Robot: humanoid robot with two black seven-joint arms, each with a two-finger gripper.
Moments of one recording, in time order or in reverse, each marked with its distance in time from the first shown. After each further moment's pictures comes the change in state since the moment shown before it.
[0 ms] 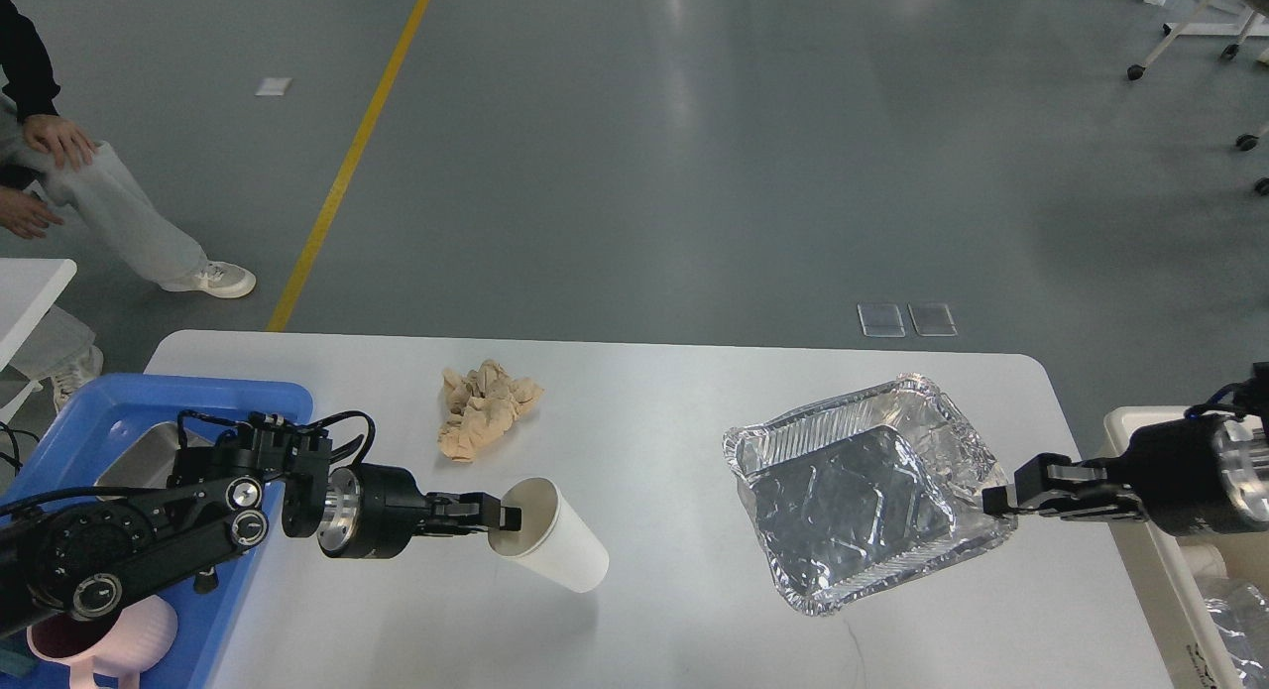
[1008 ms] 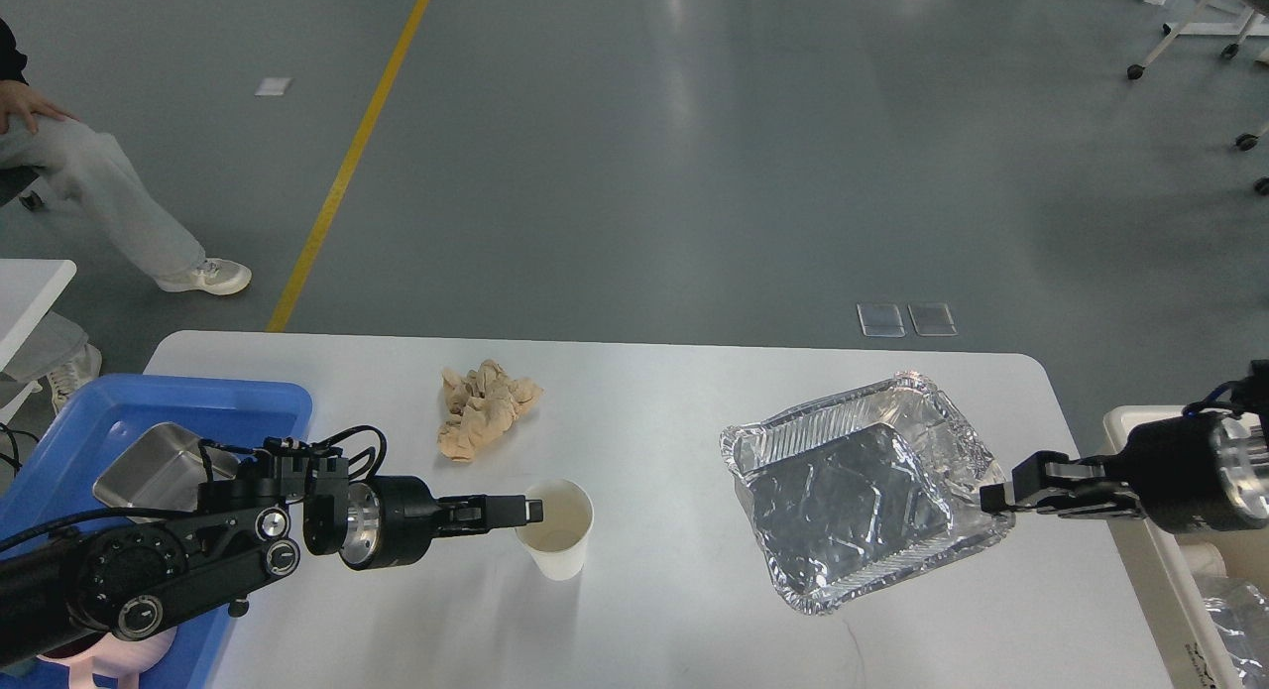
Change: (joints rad) left arm 0.005 -0.109 0.125 0.078 0.006 0.229 0.058; right arm 0.005 0.003 -0.001 0.002 0.002 0.000 0.000
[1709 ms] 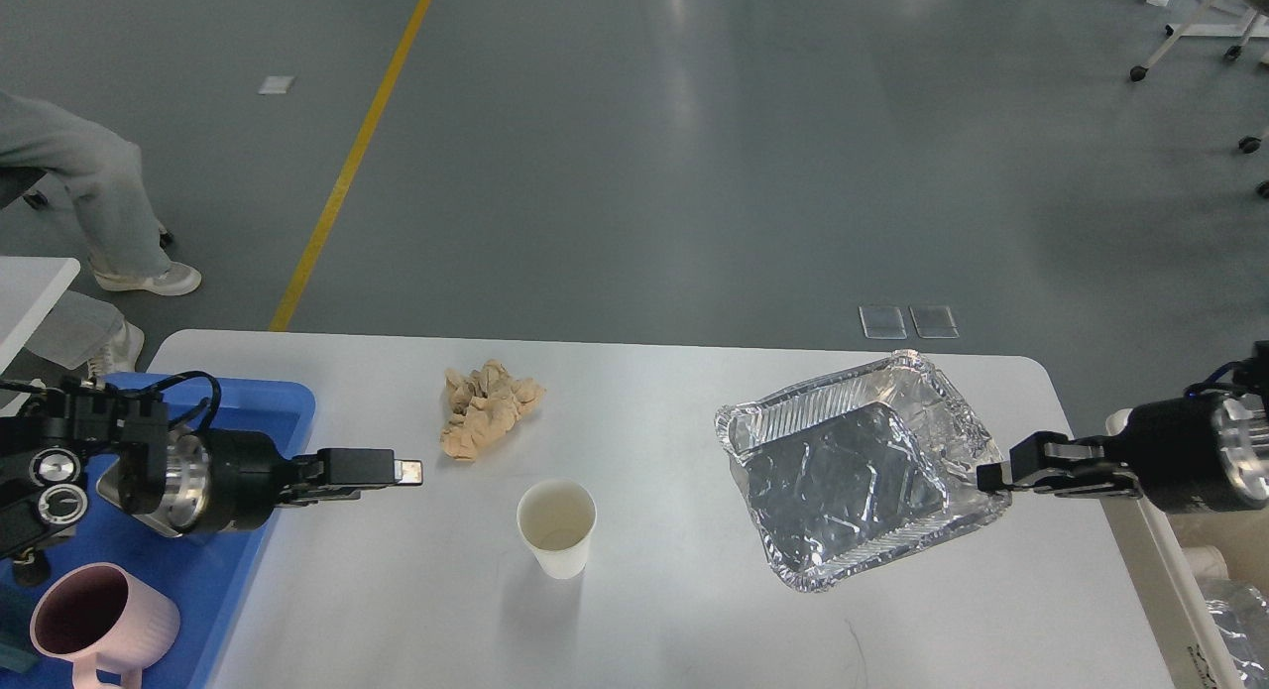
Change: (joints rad) left arm 0.000 0.325 -0.132 -0.212 -0.076 -0.182 0.004; right arm 0.020 0.000 0.014 -0.001 0.002 0.000 0.001
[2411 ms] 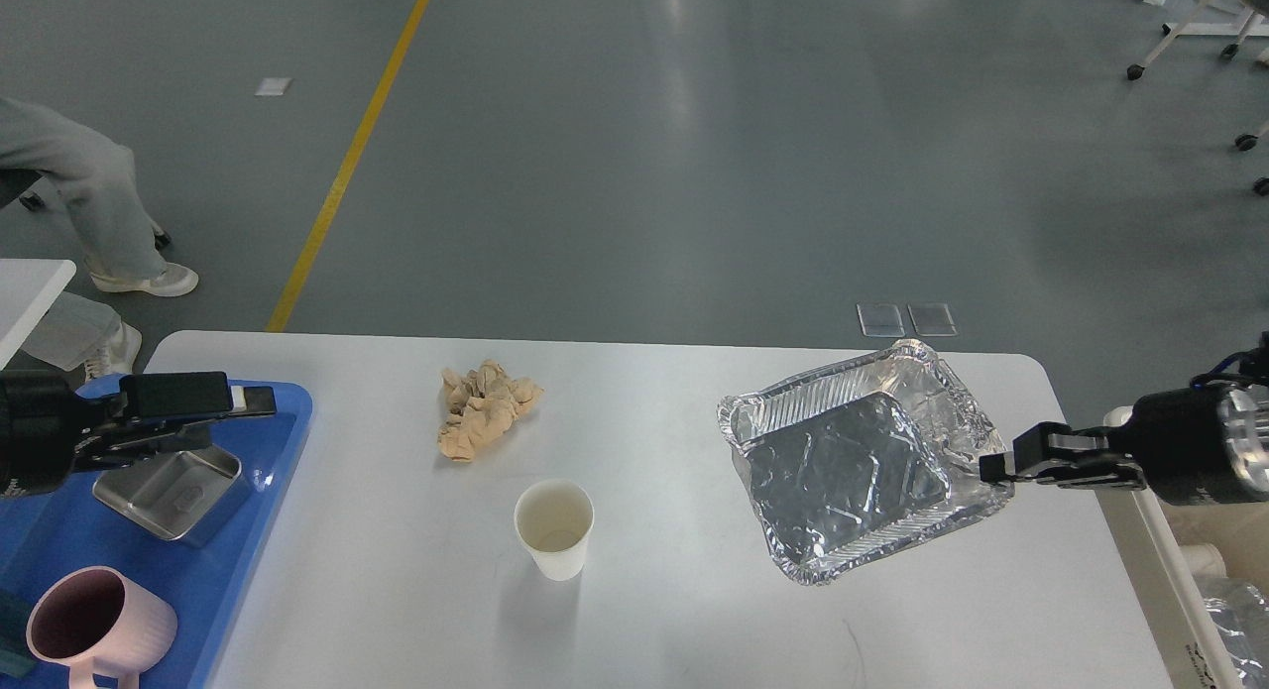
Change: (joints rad) left arm -0.083 0.575 -0.054 -0.279 -0.242 -0.084 -0.033; right arm 0.011 -0.005 0.011 -0.001 0.000 0.002 0.001
